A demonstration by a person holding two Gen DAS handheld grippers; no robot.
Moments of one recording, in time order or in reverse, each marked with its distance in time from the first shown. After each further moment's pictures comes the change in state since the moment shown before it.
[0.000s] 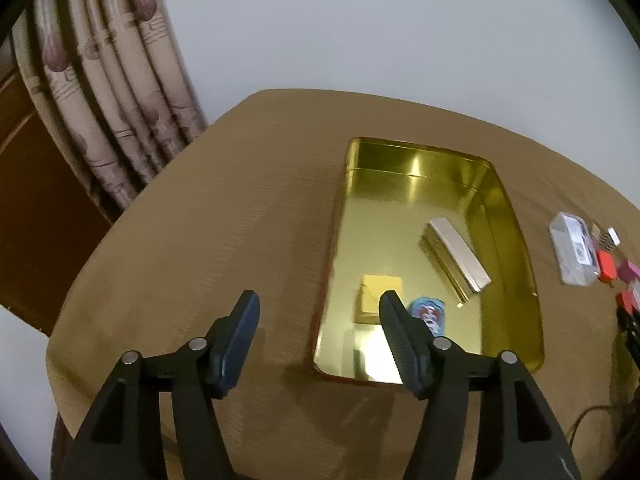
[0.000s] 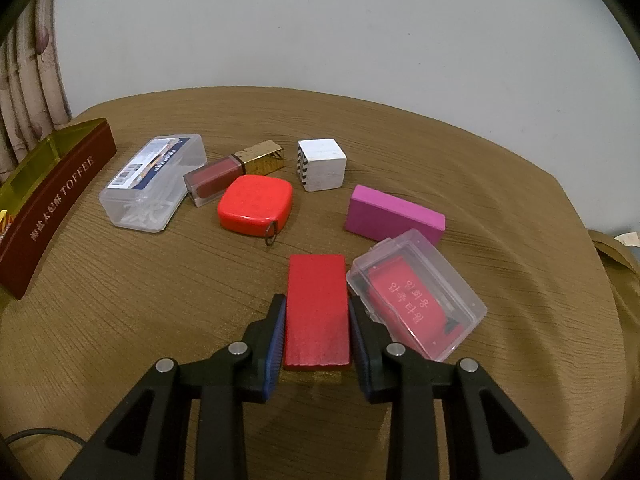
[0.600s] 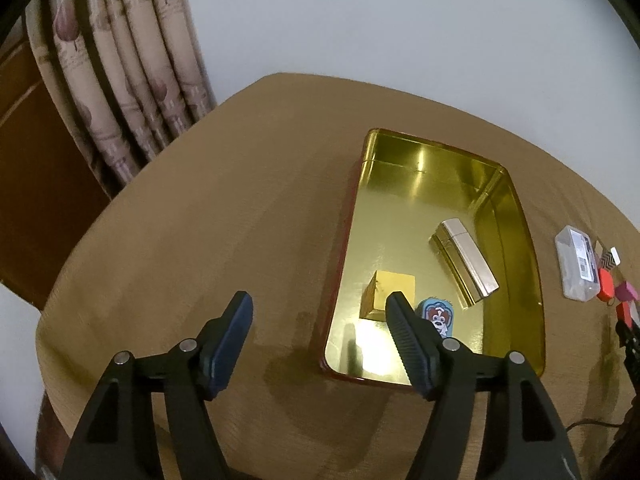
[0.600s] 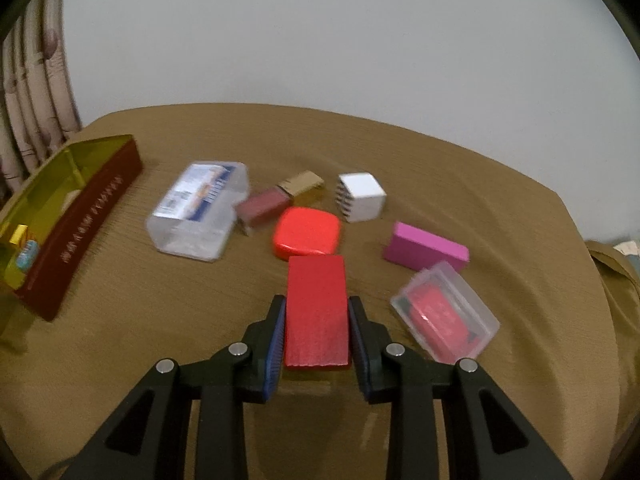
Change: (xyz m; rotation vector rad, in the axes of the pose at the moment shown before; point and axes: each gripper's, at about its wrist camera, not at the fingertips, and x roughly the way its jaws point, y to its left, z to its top) left arm 0.013 0.019 0.001 -0.081 0.053 -0.021; right arm -0.032 0.031 0.020 -0.016 -0.035 0.047
